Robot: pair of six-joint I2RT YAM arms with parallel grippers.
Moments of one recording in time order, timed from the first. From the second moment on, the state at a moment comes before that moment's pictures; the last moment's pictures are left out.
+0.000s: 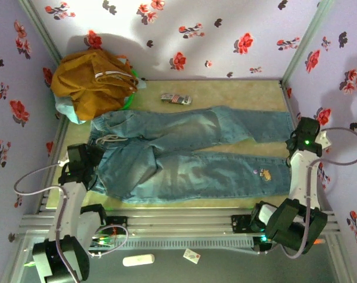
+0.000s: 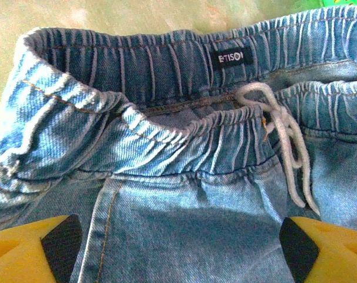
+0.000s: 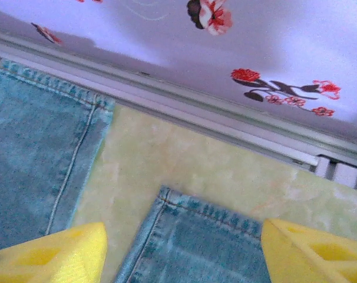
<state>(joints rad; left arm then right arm) 0.13 0.79 0.46 -0.51 -0.07 -0.99 -0.40 1.11 0.91 -0.76 0.30 0.69</state>
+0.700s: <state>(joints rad) -0.07 1.28 0.50 -0.19 -0.10 -0.96 0.43 1.46 0.74 -0.37 -0.04 0.85</state>
